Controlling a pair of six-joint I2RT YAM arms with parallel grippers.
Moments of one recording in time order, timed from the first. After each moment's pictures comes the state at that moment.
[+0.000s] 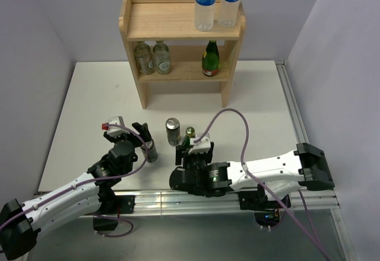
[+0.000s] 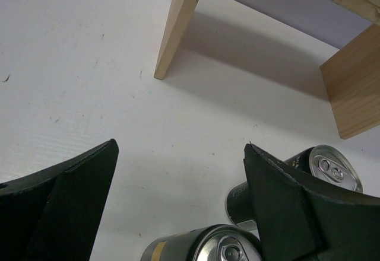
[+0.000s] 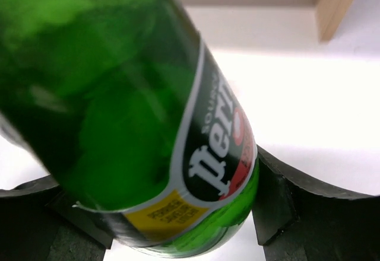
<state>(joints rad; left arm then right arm) -0.84 0.69 0.28 0.20 -0.86 -0.57 1.56 1.39 0.94 -0.53 1.32 1.10</state>
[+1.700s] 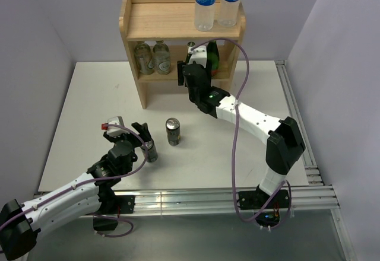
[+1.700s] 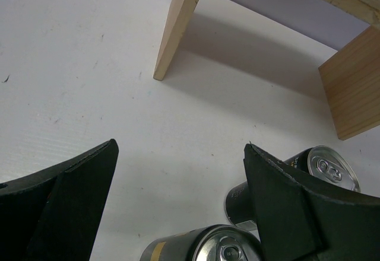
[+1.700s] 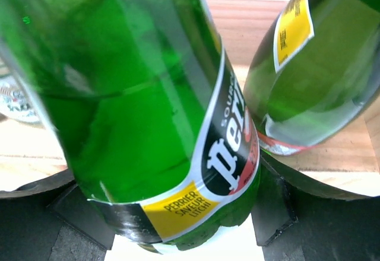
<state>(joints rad) -0.84 0.68 0.28 0.20 -0.86 -0.57 0.75 1.70 1.44 -0.01 0.69 0.20</state>
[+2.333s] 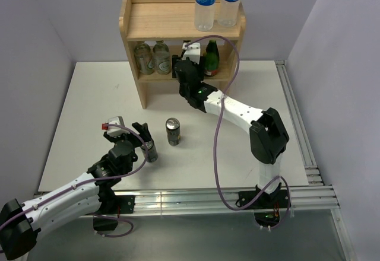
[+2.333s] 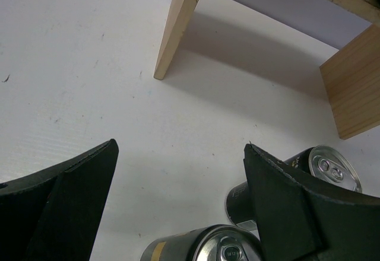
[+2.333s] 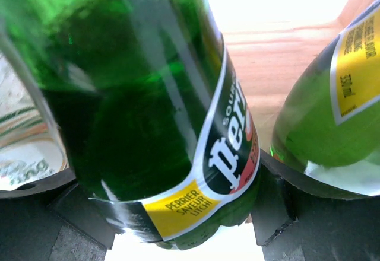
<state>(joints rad) -0.84 0.69 0.28 0.20 -0.86 -0.57 0.74 1.87 1.56 0.11 0.77 0.20</state>
